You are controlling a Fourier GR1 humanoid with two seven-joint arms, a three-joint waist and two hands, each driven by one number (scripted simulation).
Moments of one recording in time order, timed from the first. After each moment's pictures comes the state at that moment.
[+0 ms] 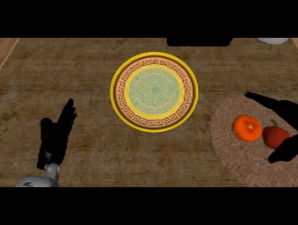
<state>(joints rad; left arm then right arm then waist) -0.05 0.23 -0.18 -1.44 0.07 0.30 0.19 -0.24 -0.67 0.15 -1.37 0.40 0.45 -0.06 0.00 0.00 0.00</state>
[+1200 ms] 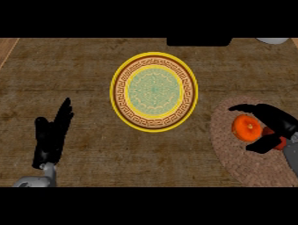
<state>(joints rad) -0.03 0.16 -0.07 -1.46 -0.01 0.19 0.21 -0.29 -0.47 0.08 -1.18 0.70 0.48 -0.19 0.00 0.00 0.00</state>
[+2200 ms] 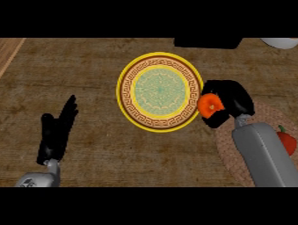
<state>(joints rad) -0.06 0.14 -0.07 -1.46 -0.05 0.16 0.23 -0.46 -0.17 0.08 -1.17 0.94 0.10 0.09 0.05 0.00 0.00</state>
